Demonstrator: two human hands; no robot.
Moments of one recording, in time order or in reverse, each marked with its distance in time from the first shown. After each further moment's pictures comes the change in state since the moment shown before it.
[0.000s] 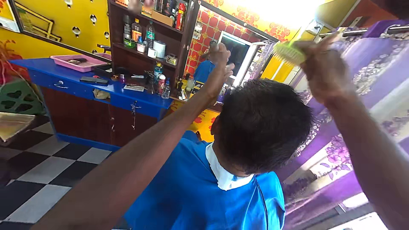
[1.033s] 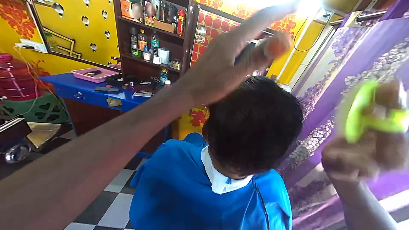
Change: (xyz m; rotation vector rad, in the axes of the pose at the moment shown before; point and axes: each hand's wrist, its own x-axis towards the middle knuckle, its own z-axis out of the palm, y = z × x) left_hand -0.036 0.092 0.027 0.704 -0.368 0.791; right_hand -0.149 0.014 0.021 -0.370 0.430 -0.575
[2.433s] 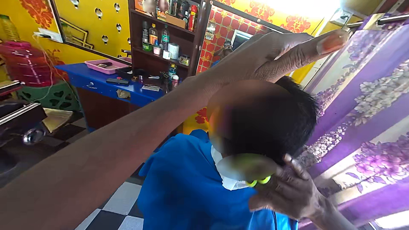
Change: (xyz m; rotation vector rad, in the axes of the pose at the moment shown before) left_hand 0.003 0.004 0.000 -0.031 -0.137 -0.028; right_hand -0.058 -0.061 0.050 -0.038 -0.453 -0.399
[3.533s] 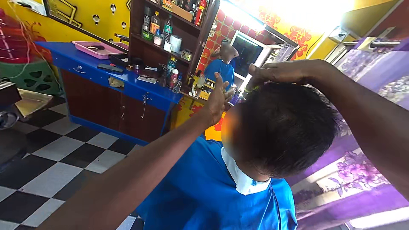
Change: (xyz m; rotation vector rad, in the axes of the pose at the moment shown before) left_hand -0.106 -0.106 0.060 -1.055 0.677 -1.048; right_hand 0.224 0.186 0.015 0.482 -1.109 0.778
